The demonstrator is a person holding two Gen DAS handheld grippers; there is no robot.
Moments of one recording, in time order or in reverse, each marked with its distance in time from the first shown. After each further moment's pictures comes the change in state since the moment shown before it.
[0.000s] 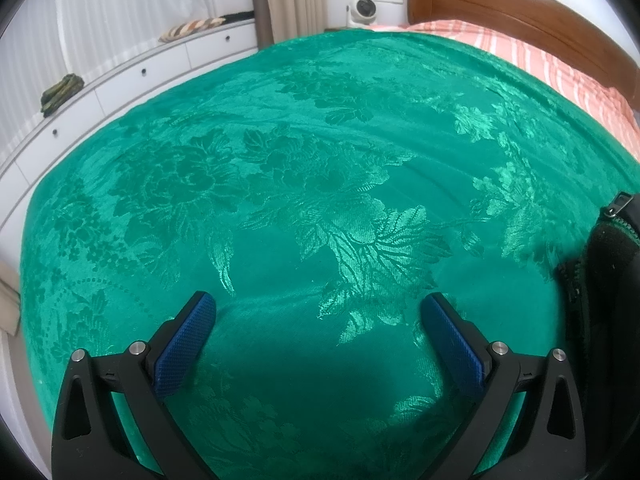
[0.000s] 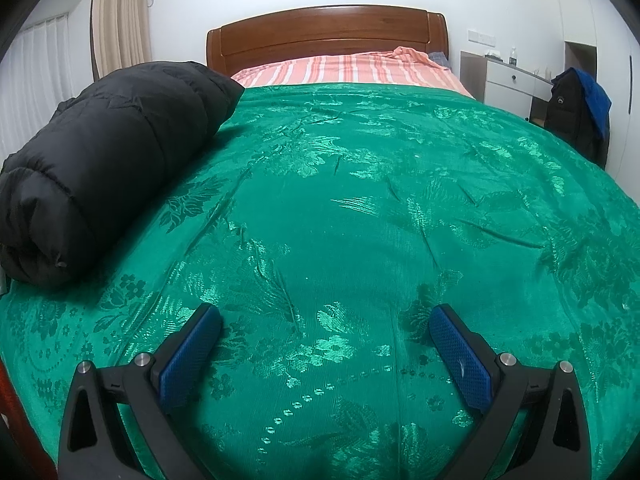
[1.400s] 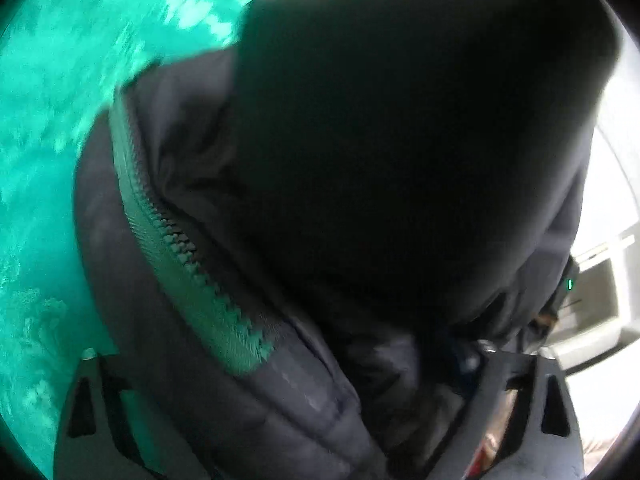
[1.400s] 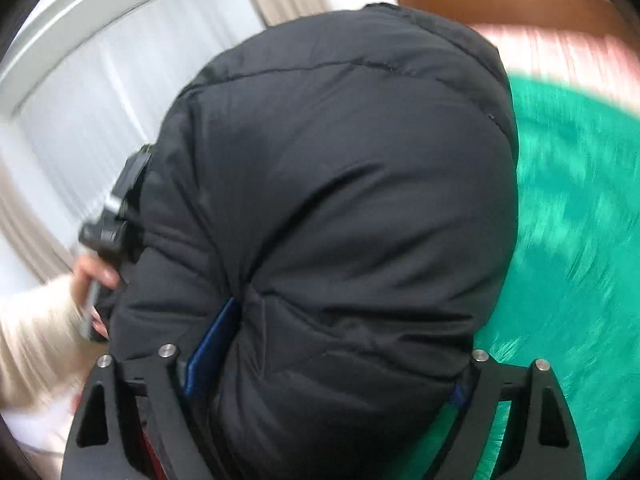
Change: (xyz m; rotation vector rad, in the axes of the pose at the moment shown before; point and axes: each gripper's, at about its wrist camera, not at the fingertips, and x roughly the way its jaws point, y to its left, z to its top) left arm -0.059 -0.103 0.013 0.170 0.433 -1.065; right arm 0.062 0.171 0.169 -0.290 0.127 0.699
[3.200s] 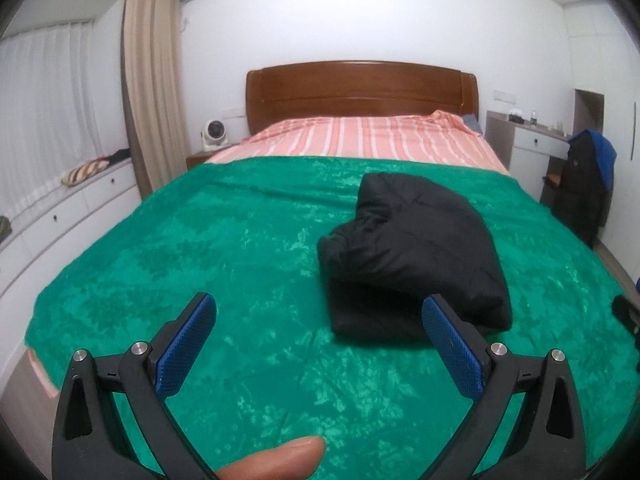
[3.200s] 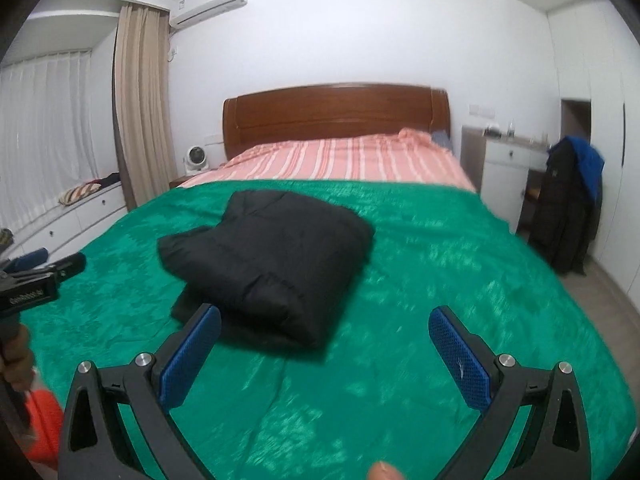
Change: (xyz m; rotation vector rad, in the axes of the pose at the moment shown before) left arm -0.042 -0.256 -0.102 0.383 -0.595 0.783; right arm -0.229 0.011 -0.053 0.204 -0.325 -0.693
